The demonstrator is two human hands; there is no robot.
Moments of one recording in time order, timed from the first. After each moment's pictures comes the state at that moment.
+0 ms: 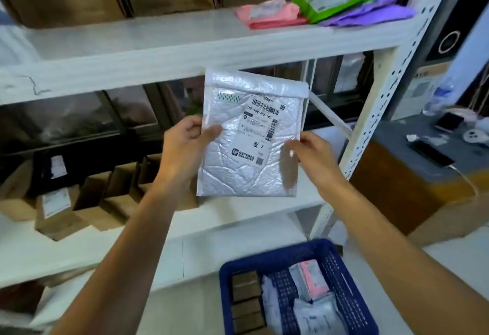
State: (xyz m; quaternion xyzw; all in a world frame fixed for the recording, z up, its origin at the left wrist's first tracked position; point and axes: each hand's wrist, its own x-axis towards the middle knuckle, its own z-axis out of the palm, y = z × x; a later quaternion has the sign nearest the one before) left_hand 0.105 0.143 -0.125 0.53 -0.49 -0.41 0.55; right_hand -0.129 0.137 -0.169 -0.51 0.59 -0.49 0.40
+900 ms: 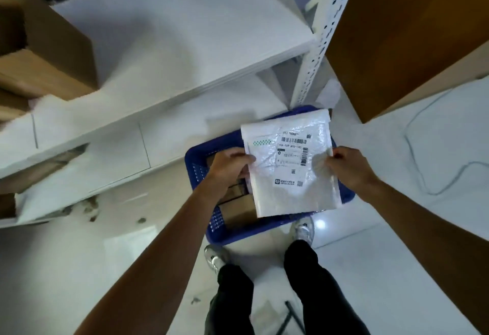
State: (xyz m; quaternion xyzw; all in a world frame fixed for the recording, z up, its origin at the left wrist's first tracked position) left_hand -0.066 0.181 -0.556 0.69 -0.33 -0.63 0.15; right_hand -0.328 0.230 -0.576 -0.38 0.78 -0.15 0.47
